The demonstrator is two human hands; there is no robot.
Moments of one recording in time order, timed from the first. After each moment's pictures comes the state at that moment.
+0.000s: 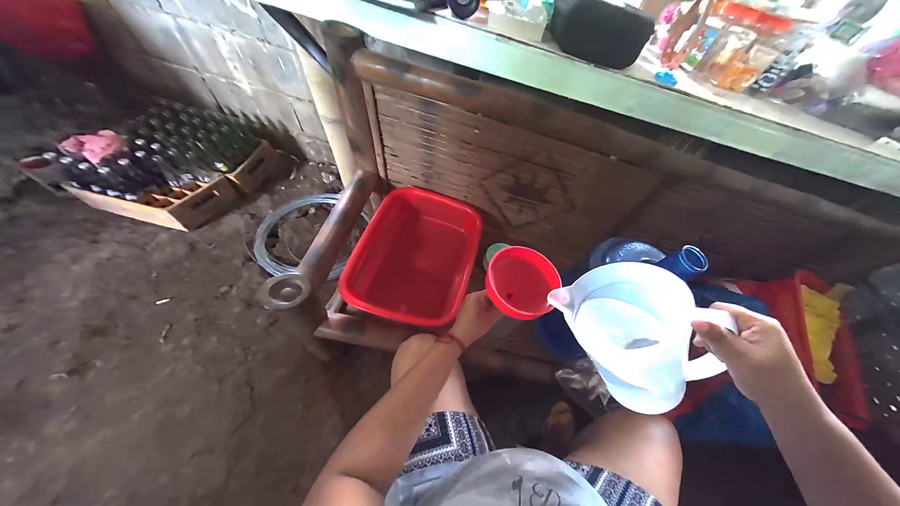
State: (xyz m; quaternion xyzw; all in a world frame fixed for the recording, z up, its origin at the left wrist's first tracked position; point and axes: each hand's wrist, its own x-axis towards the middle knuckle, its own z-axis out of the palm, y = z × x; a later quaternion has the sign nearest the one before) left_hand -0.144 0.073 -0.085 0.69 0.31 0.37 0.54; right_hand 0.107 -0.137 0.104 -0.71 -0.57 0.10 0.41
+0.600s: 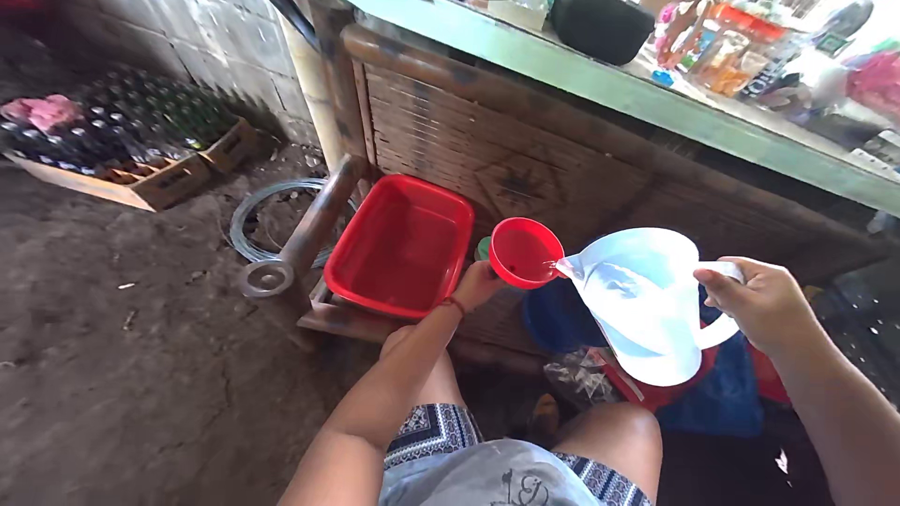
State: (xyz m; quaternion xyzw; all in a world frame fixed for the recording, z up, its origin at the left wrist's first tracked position) left_hand -0.125 0.107 -0.072 0.69 0.30 0.33 0.57; right_hand 0.118 -0.104 0.151 -0.75 -0.58 0.06 0.31
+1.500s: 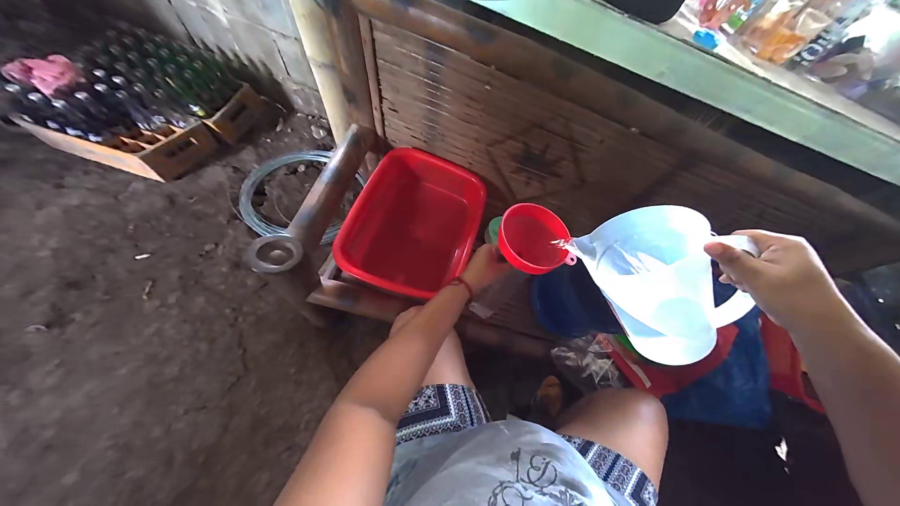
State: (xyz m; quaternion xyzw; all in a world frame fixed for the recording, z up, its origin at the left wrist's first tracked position) left_hand -0.117 0.130 -0.106 0.71 0.29 0.33 0.55; right_hand 0.131 -0.074 0.146 -0.77 -0.58 0.06 0.26
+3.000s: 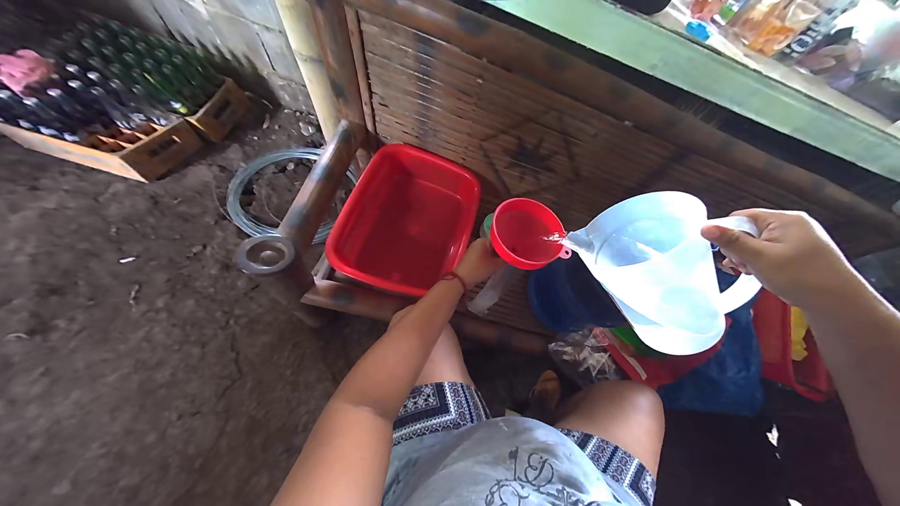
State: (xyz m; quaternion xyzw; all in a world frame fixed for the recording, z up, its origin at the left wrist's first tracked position) left_hand -0.121 0.136 -0.108 0.71 0.27 0.35 0.56; right_hand 0.122 -0.066 0.169 -0.78 -0.60 0.06 0.19
